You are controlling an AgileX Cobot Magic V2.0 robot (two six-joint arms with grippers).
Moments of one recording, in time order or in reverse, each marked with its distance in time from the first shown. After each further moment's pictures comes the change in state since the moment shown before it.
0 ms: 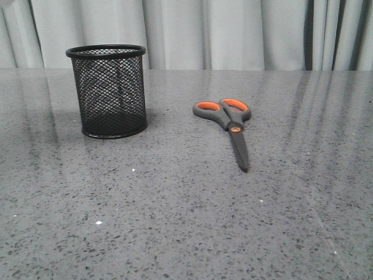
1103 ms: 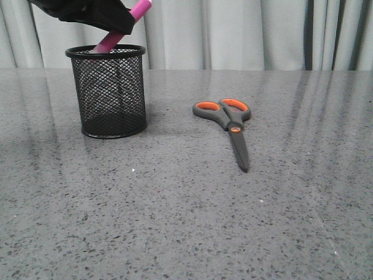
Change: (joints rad) left arm -0.206 0.250 0.000 -0.038 -0.305 0.062; right arm 0.000 0.000 0.000 0.000 0.021 0.000
